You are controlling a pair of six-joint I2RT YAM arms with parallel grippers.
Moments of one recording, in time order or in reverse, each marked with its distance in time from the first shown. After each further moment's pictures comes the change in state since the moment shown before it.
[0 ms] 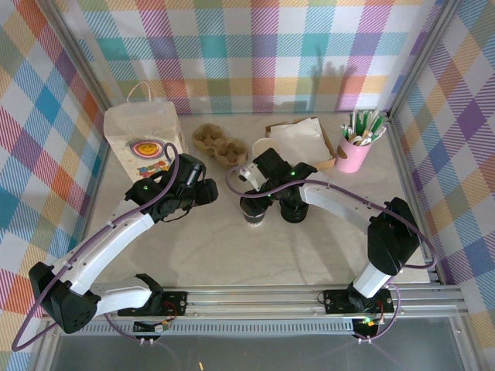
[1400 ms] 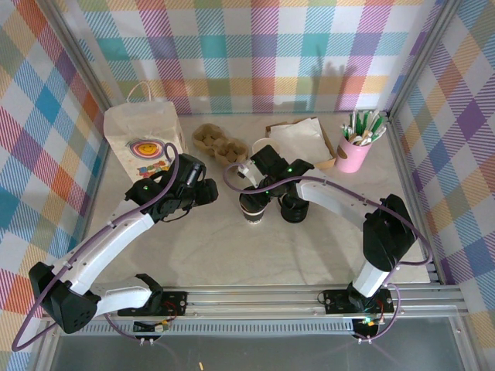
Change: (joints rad) left arm 0.000 0.000 0.000 0.000 0.000 0.000; right arm -0.005 0.041 0.048 -0.014 0.035 -0.001
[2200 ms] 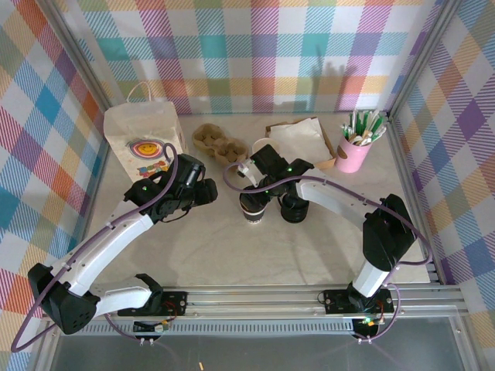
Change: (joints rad) left arm -0.002 -0.008 0.000 -0.002 -0.007 0.000; right arm 0.000 0.003 0.008 -0.003 0.012 0.000
